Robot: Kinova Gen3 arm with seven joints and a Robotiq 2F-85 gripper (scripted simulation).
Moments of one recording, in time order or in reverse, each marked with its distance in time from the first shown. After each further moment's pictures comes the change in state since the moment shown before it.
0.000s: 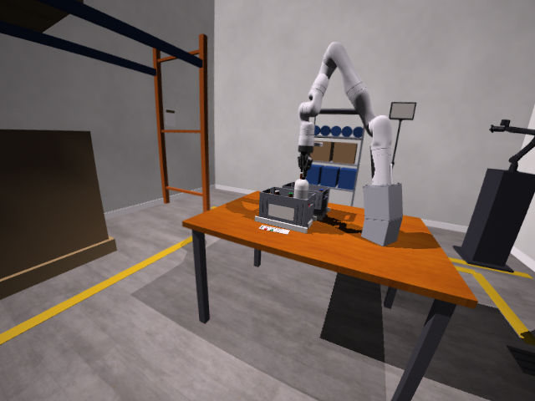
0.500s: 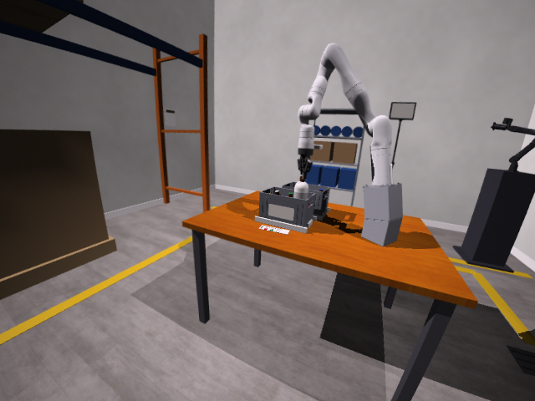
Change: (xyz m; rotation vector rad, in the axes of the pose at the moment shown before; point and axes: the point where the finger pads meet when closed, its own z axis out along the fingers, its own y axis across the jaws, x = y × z) arm 0.000 0.000 0.013 0.000 0.000 0.000
